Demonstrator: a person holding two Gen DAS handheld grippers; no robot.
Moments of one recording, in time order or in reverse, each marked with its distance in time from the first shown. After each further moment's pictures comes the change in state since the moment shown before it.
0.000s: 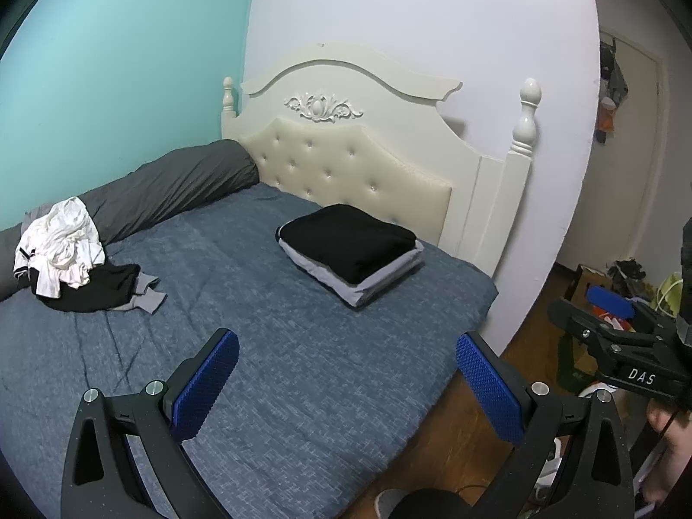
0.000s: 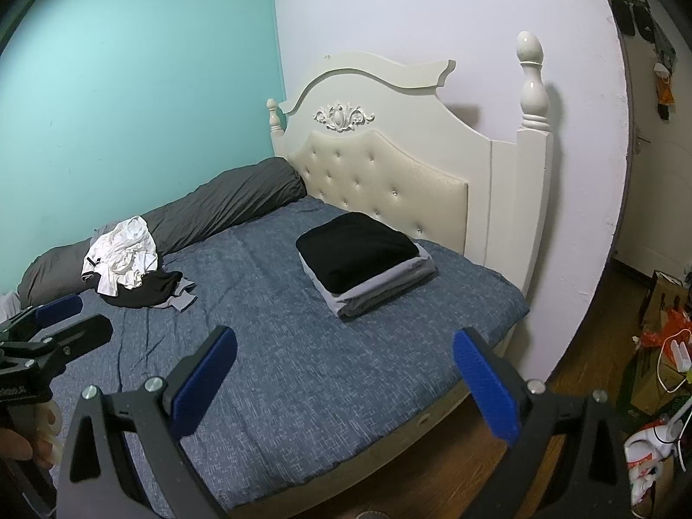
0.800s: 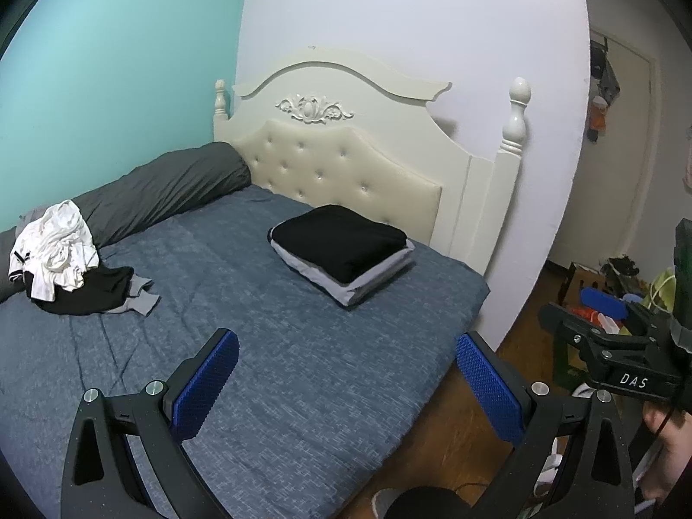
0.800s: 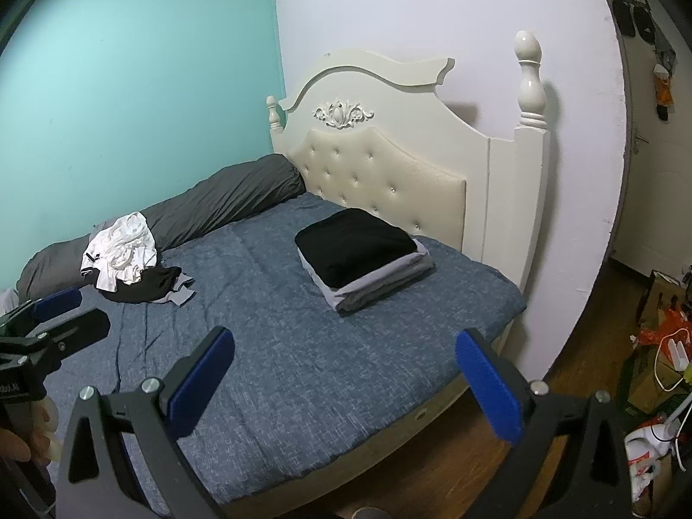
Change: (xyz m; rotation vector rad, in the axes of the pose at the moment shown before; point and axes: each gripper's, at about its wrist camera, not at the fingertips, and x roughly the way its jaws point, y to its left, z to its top) left arm -0.005 -0.004 -0.005 0.017 -0.003 -0.027; right arm -0.004 0.002 -0.006 -0.010 0.009 -0.008
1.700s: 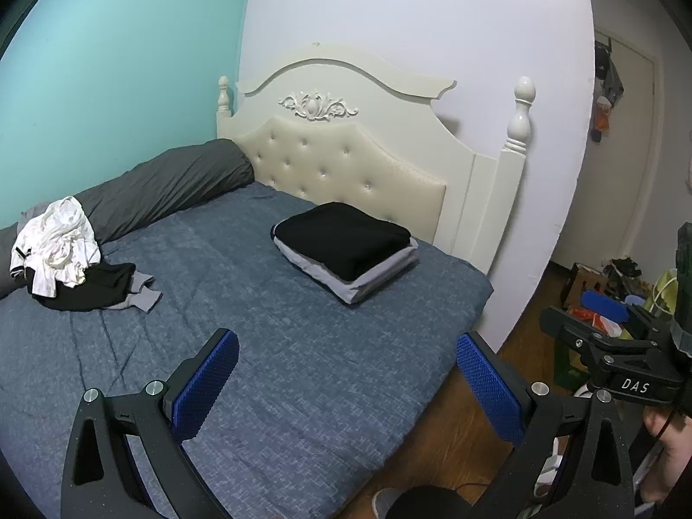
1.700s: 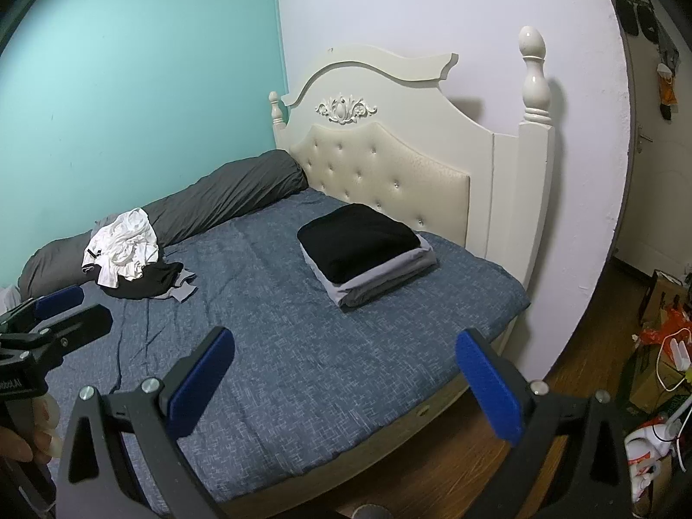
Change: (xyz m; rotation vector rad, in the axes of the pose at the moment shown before) left arm 0.003 0.003 -0.002 -0.014 0.002 0.013; right arm 0.002 0.001 -0.002 0.000 0.007 0.004
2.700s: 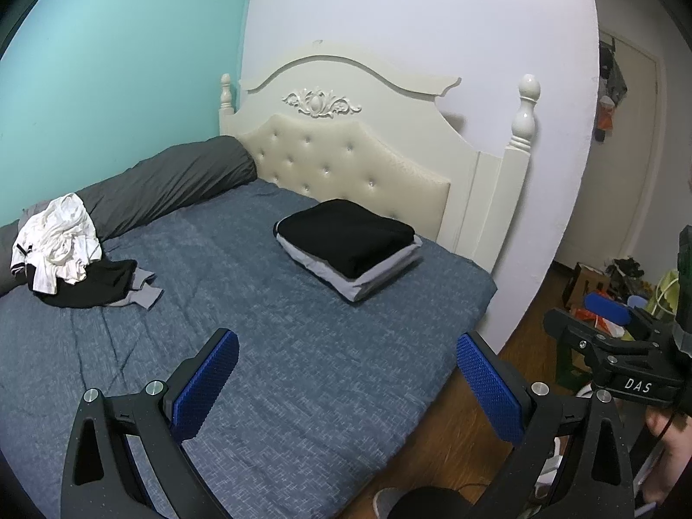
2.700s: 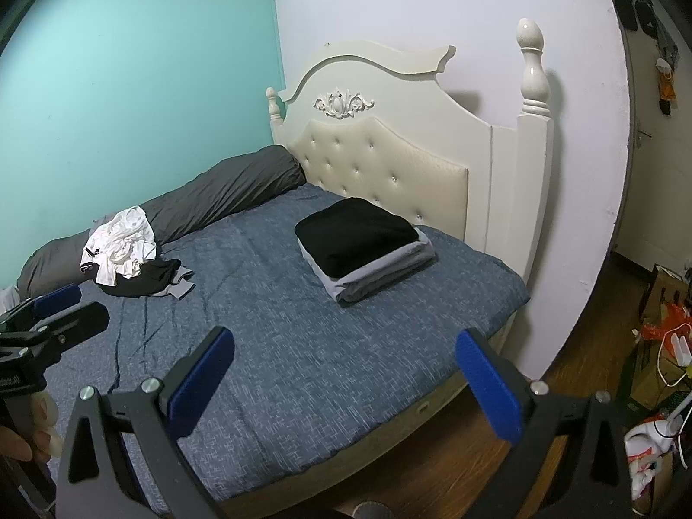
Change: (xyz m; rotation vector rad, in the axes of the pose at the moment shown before) left arm 0.007 0.002 -0.001 -0.001 0.008 0.015; right arm 0.006 -0.002 -0.004 0.010 0.017 -0.003
